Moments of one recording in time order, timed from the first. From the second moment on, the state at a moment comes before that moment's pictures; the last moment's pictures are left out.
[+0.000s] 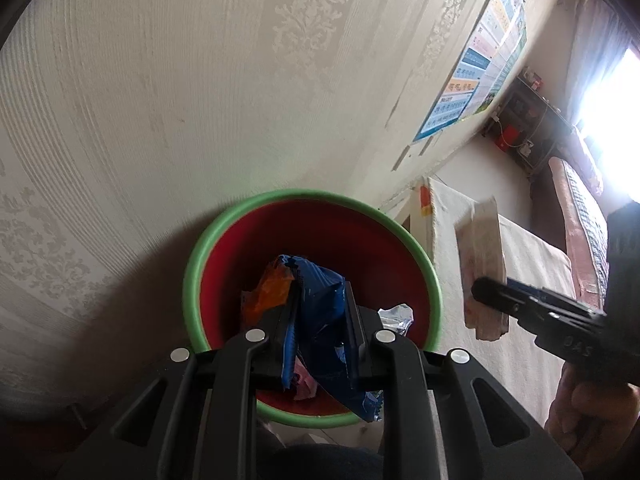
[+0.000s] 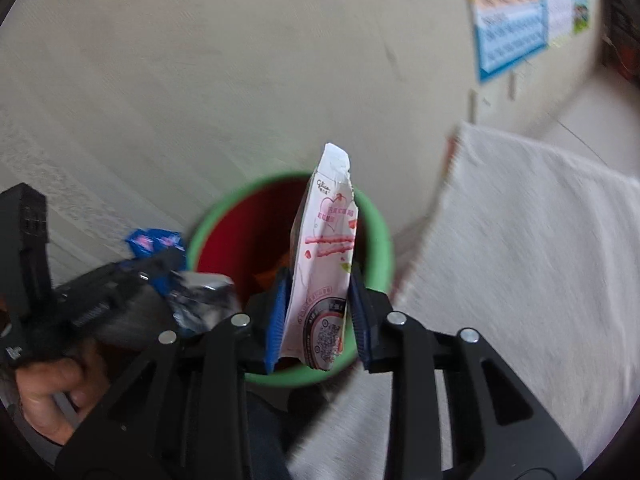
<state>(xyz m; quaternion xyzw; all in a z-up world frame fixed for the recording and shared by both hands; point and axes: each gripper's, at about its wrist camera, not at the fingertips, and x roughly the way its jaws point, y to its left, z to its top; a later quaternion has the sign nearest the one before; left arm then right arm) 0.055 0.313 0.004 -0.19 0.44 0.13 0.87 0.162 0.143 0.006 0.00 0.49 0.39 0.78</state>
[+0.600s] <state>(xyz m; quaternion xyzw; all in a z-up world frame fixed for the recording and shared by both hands) 0.050 0.330 0.031 -0.20 0.40 0.16 0.88 0.146 0.148 0.024 -0.05 0.46 0.39 0.80</state>
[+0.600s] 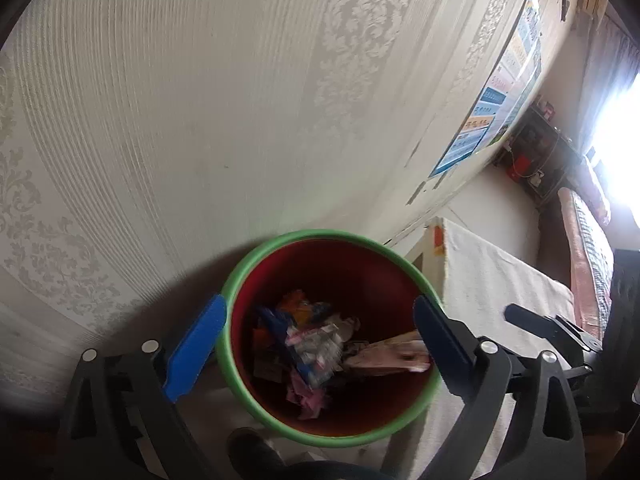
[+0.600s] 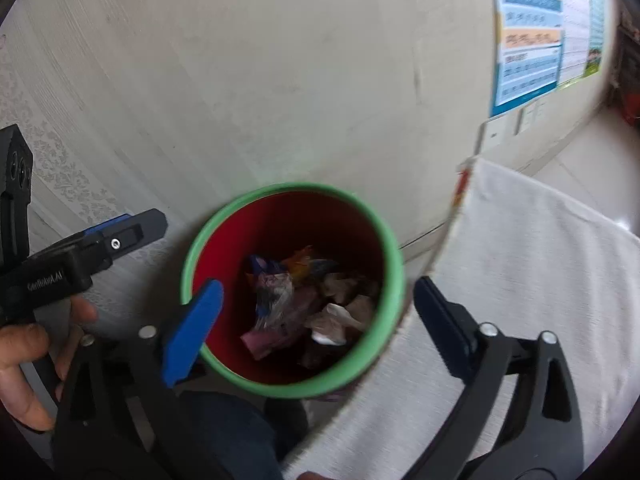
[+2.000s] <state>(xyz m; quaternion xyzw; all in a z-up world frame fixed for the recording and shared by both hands) 0.015 0.014 0.008 -0.01 0.34 -0.01 0.94 0.042 -0.194 0.023 -0.02 0.33 0.08 0.94</state>
